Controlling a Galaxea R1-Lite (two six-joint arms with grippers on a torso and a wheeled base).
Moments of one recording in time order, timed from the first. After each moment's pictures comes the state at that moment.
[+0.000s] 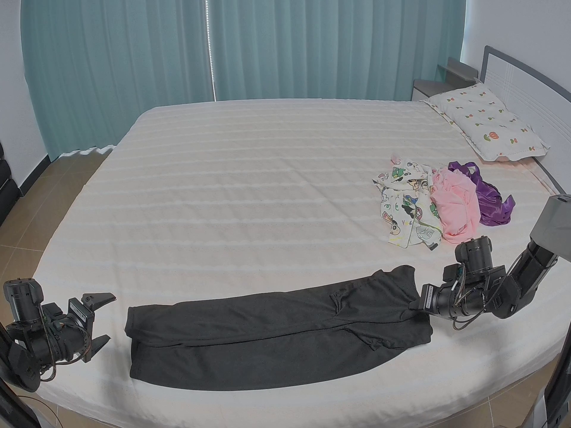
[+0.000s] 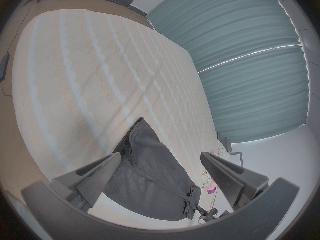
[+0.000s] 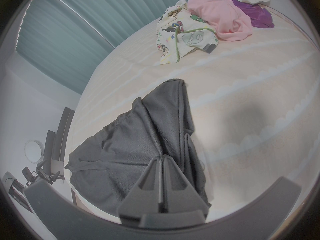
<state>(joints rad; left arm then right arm) 0.27 1.70 -0.02 -1.10 -0.42 -1.01 0.18 2.09 -0.65 -0.62 0.24 0.46</state>
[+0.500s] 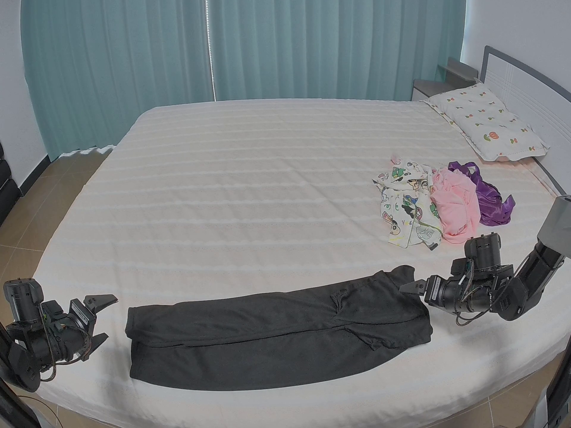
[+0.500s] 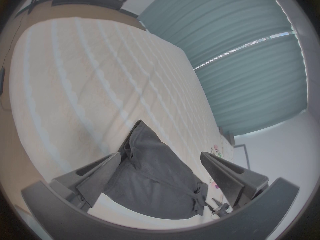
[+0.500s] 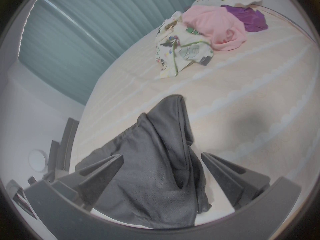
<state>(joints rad) 0.26 1.70 -0.02 -1.10 -0.42 -0.91 0.16 2.06 -0.60 -0.72 0.24 0.53</state>
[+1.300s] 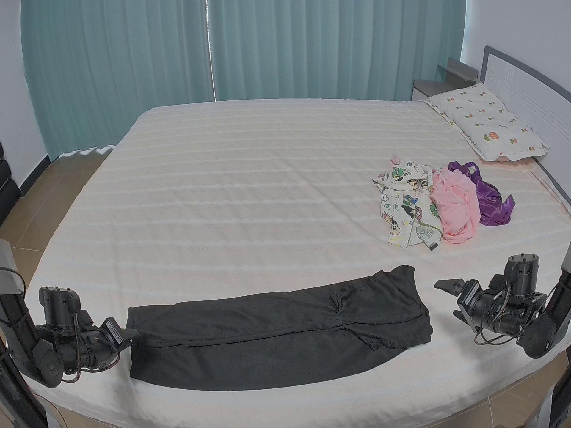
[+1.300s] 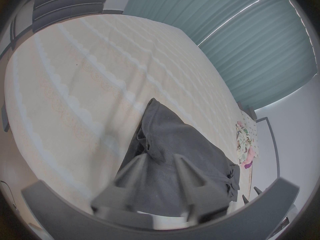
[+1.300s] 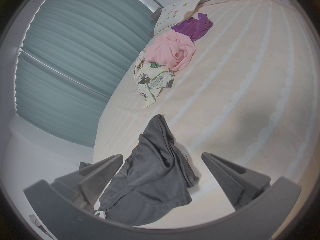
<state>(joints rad) 0.10 1.92 -0.06 -1.11 -0.26 -0.73 0.10 1.92 -0.21 -1.17 0.15 0.88</state>
